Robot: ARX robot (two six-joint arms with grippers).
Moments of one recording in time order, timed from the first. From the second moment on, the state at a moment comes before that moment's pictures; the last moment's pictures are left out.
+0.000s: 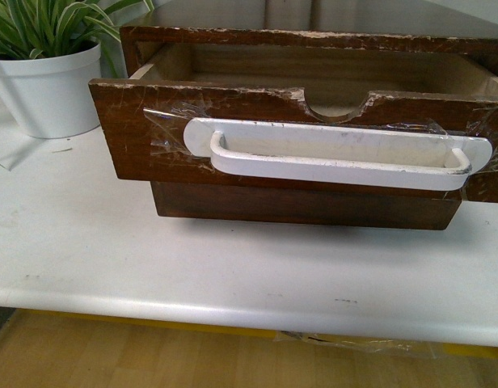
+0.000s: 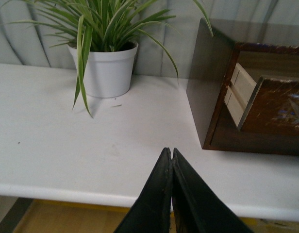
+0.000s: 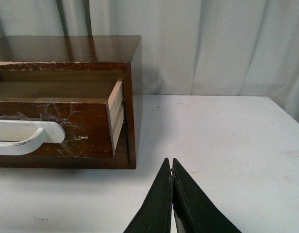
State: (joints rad) left arm -0.12 0.01 0.01 0.01 -0.09 -0.01; right arm 0.00 0.05 0.05 -0.01 0.00 -0.01
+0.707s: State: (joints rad) left arm 0.00 0.00 0.01 0.00 0.00 -0.01; right arm 0.00 0.00 0.01 0.00 0.00 -0.01
